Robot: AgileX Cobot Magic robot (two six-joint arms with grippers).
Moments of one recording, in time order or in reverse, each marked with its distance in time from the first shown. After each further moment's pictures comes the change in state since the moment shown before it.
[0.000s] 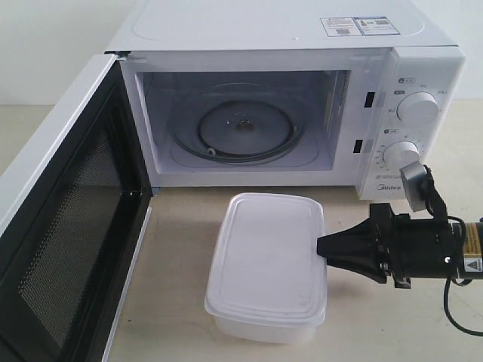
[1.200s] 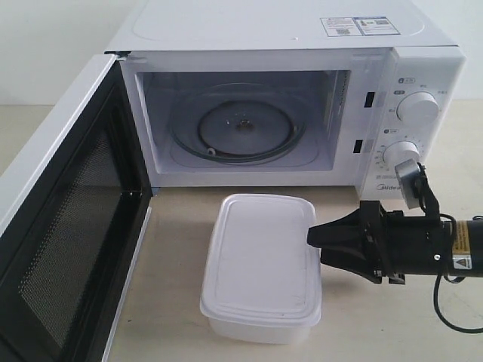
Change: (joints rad) left arm 0.000 0.000 0.000 0.000 0.000 0.000; right arm 0.039 0.000 0.000 0.076 0.029 -0.029
